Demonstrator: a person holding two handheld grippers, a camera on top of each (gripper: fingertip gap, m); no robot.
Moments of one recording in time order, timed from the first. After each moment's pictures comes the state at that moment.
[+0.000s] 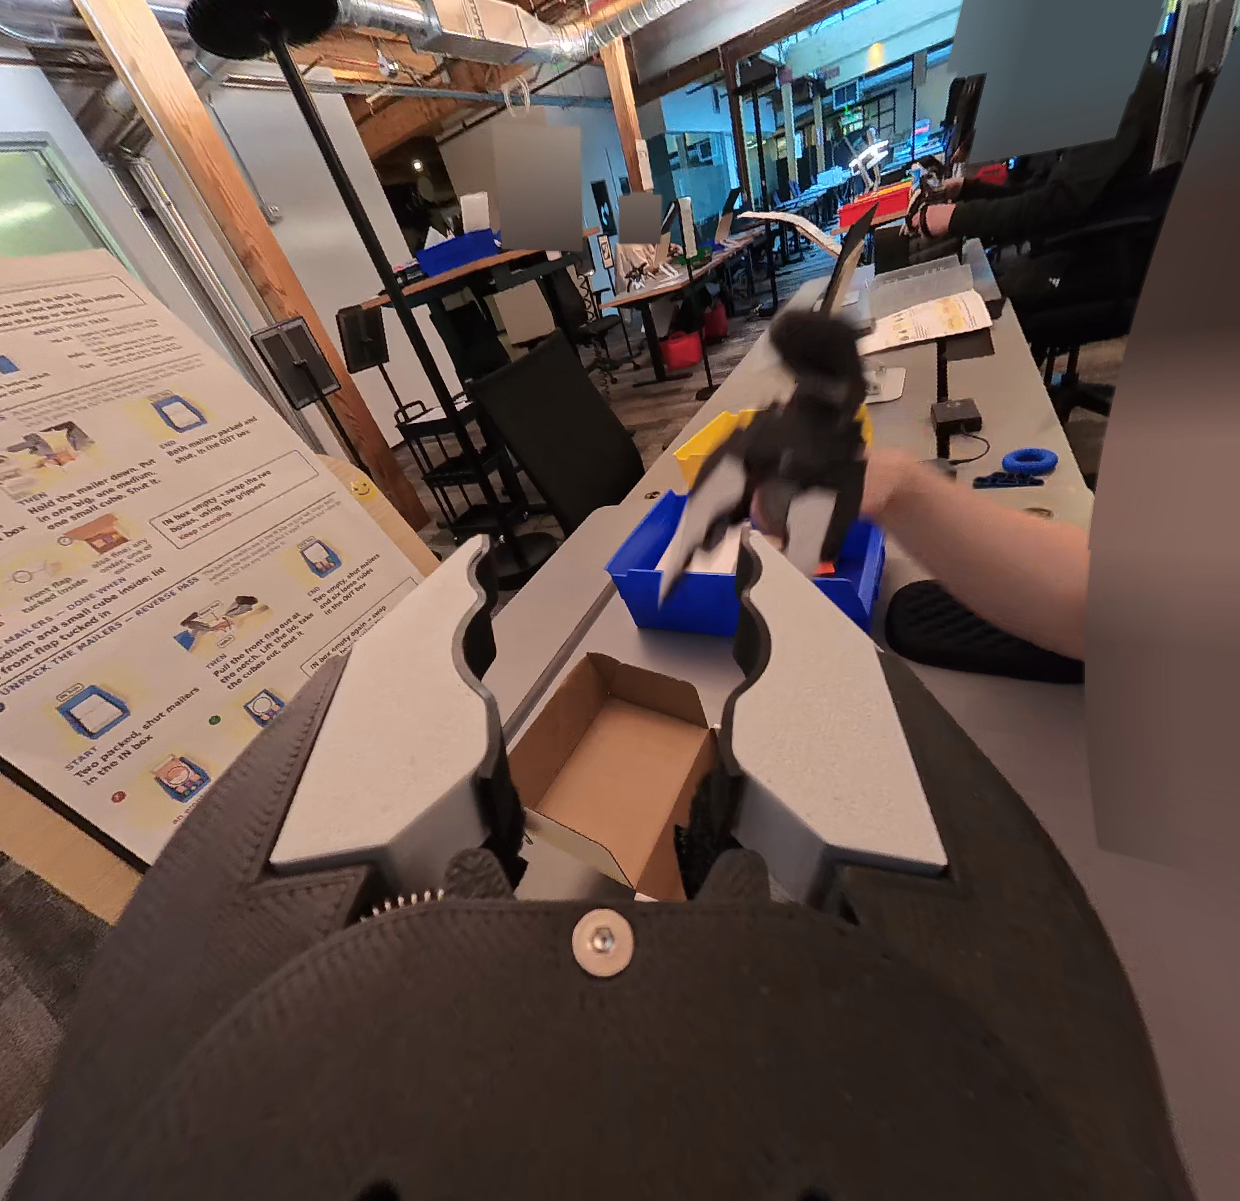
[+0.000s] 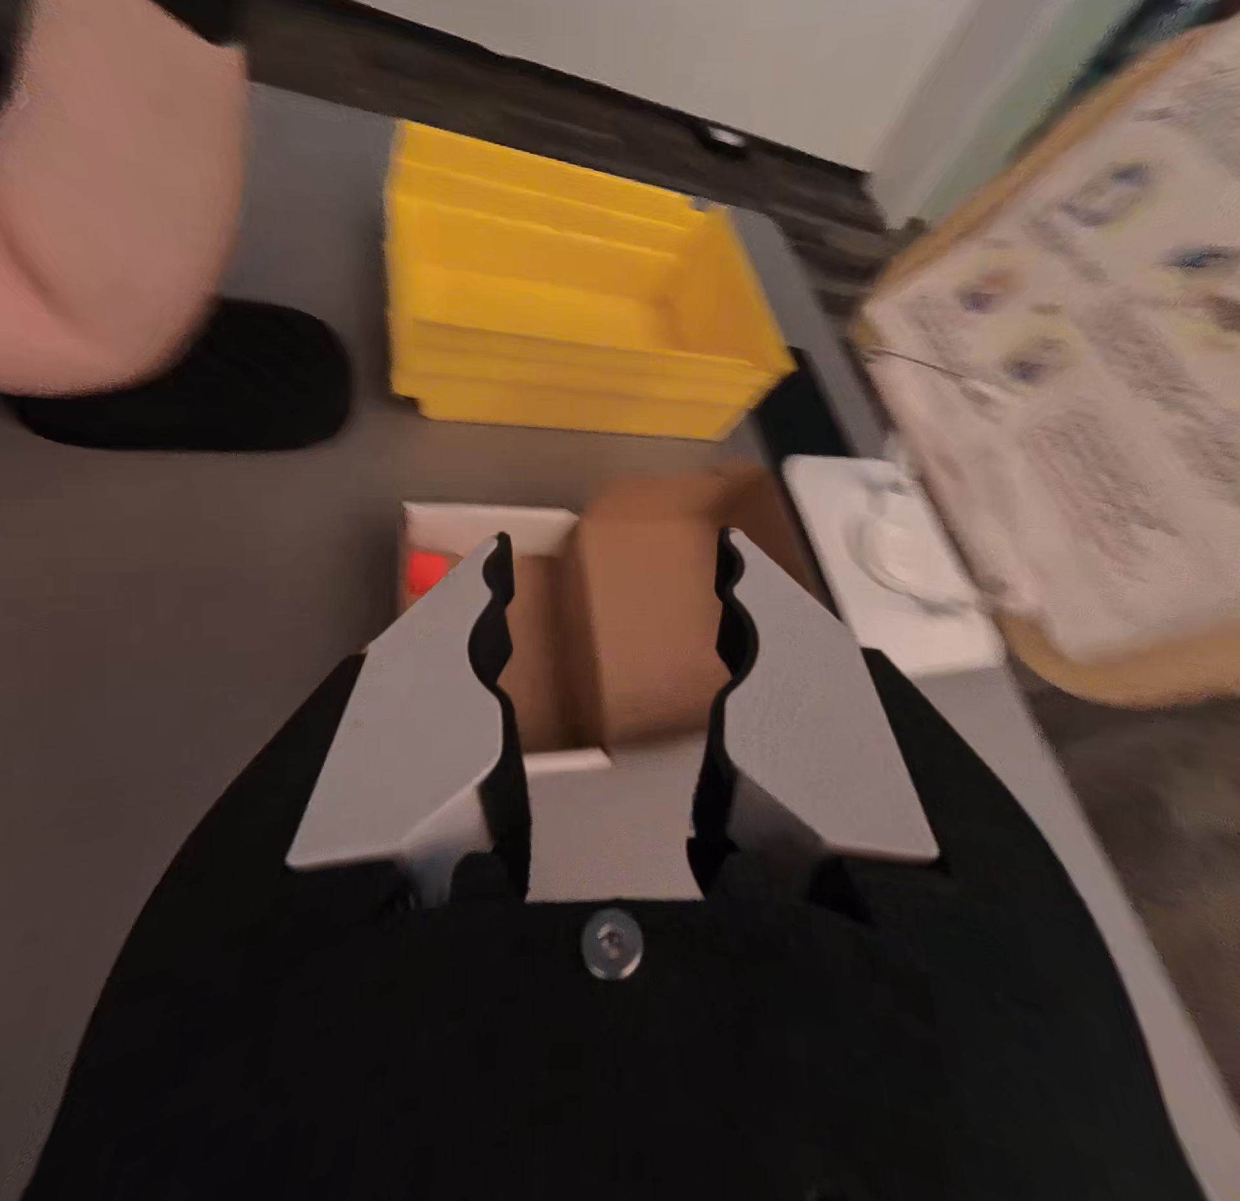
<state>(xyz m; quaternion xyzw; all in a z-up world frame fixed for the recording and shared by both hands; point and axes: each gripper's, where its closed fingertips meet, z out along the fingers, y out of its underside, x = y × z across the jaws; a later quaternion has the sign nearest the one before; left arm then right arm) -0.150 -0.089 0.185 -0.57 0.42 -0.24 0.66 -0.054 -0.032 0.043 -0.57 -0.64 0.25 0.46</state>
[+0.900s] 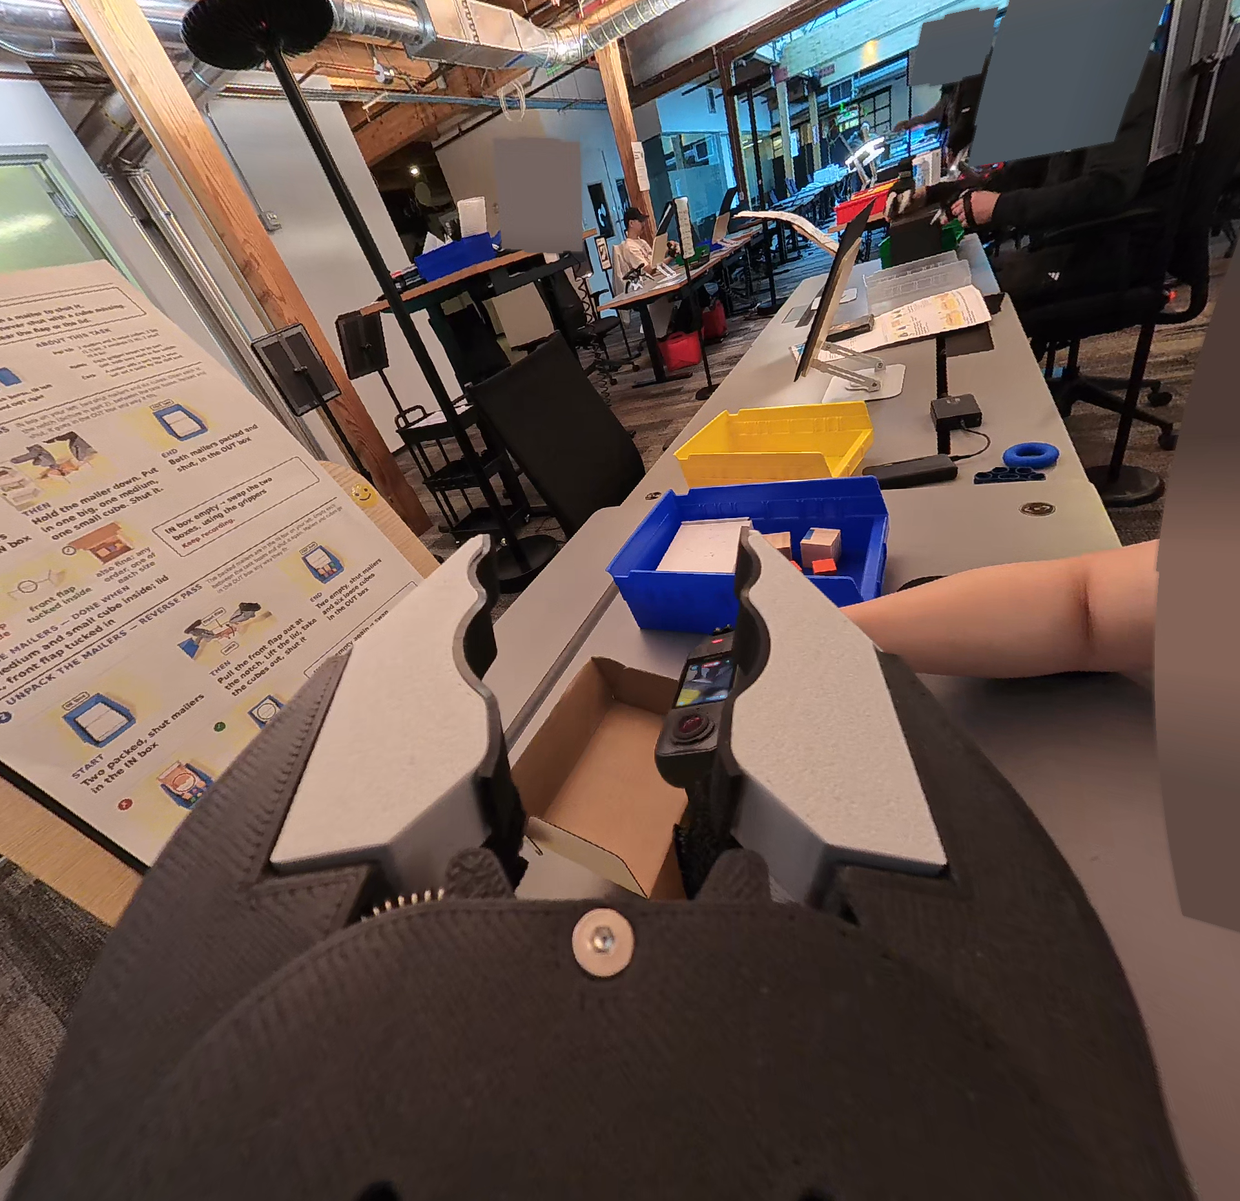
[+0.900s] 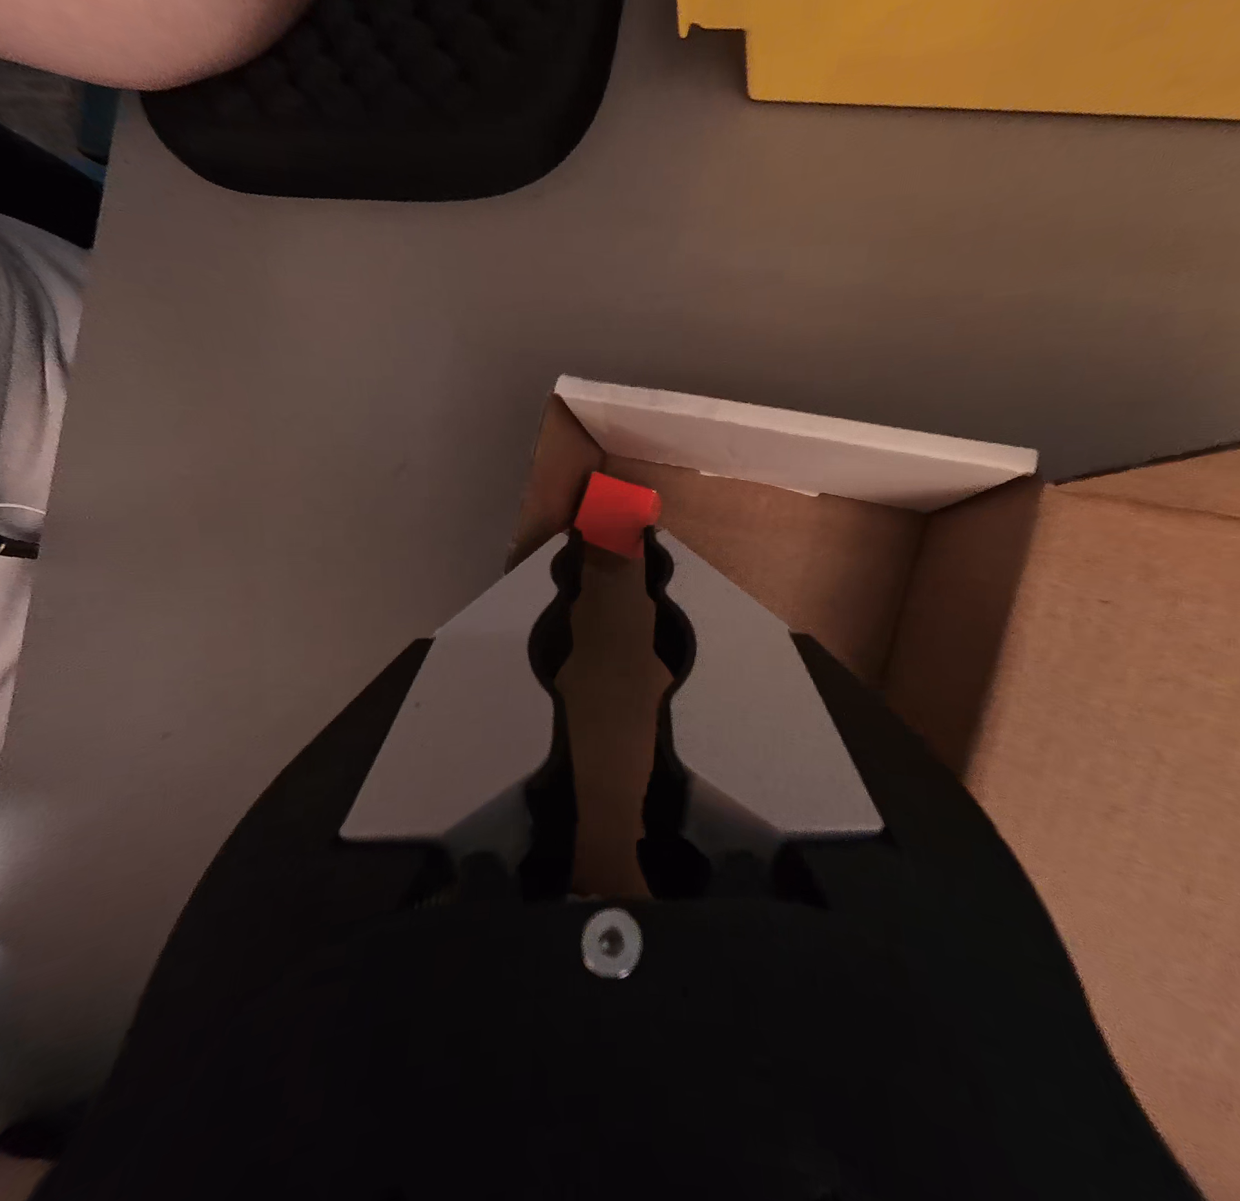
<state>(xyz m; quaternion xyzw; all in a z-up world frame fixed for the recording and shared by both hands) -0.150 -0.090 0.185 -0.56 0.42 -0.24 0.67 -0.128 -0.097 -0.148 -0.57 -0.76 0.30 0.10</state>
